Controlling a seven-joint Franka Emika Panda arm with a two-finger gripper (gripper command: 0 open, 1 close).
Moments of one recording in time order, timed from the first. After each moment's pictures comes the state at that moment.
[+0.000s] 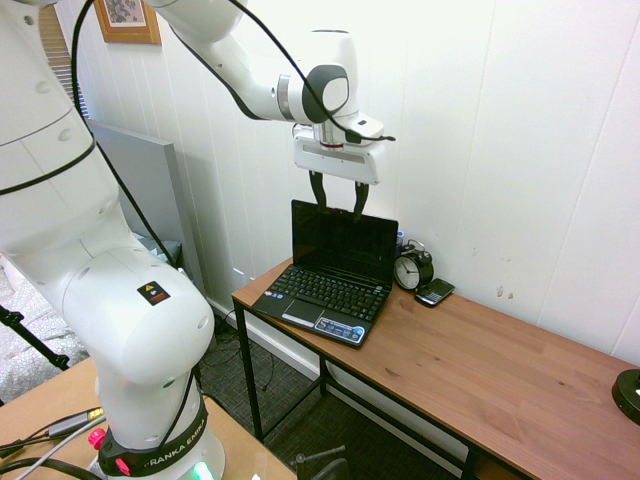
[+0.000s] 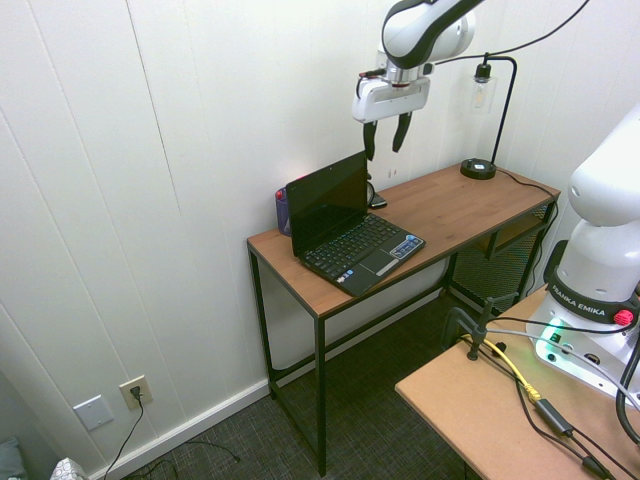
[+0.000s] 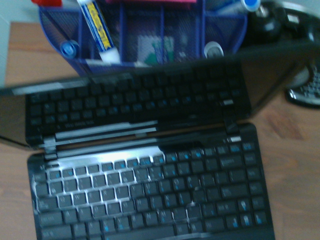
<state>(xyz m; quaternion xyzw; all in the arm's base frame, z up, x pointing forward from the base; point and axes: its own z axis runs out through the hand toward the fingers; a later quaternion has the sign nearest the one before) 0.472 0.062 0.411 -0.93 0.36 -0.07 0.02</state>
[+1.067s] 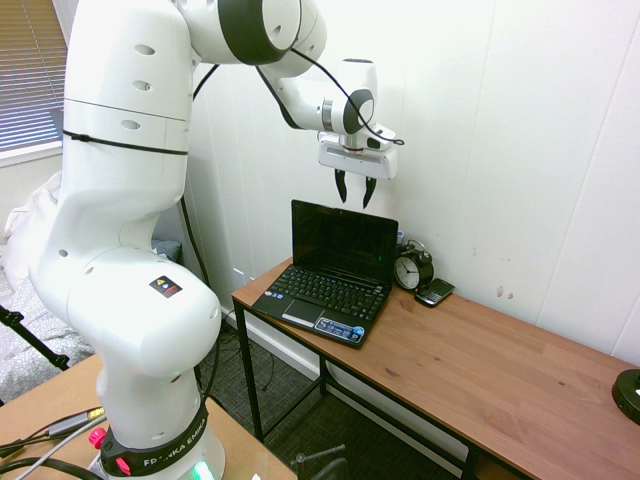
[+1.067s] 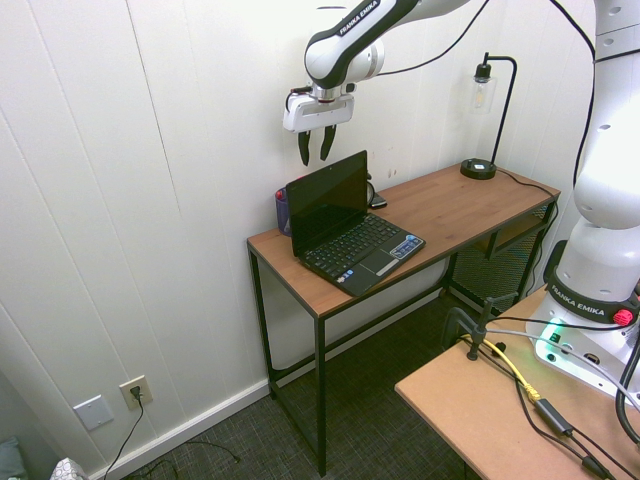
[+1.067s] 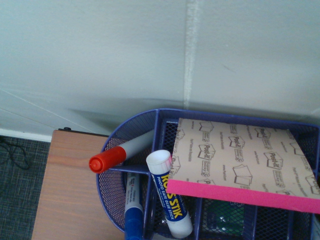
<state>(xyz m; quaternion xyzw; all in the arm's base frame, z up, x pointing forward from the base) 0.622 0.115 0.356 -0.94 0.33 -0.06 0.05</state>
